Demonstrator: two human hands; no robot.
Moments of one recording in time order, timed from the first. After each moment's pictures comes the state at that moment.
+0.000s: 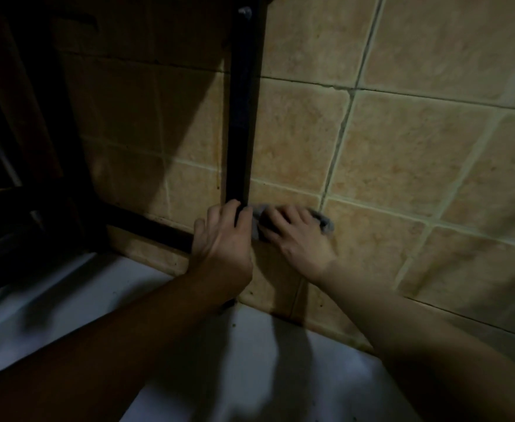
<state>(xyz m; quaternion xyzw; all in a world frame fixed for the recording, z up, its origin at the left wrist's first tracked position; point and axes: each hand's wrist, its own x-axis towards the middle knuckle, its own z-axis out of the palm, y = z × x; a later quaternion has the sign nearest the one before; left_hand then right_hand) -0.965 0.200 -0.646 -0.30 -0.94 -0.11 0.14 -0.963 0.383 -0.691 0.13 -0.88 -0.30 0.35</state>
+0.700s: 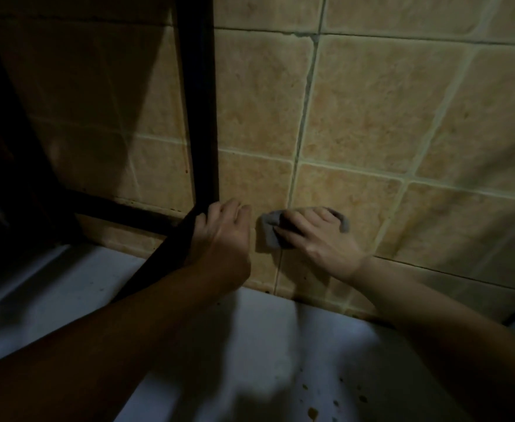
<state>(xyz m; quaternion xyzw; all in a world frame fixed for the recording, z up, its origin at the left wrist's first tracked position) -0.949 0.232 -0.678 -0.35 -0.93 -0.08 0.11 -0.898 0.435 -0.720 0.15 -0.91 -0.26 0.30</state>
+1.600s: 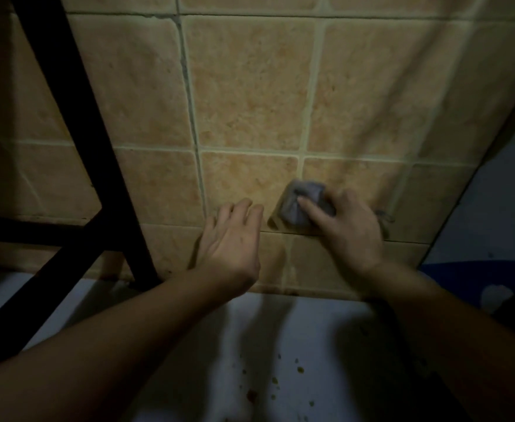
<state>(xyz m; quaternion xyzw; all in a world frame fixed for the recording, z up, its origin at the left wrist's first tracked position) -0.874 0.325 -0.684 -0.48 -0.87 -0.10 0.09 -0.776 0.518 -0.725 -0.10 -0.88 -0.17 0.42</state>
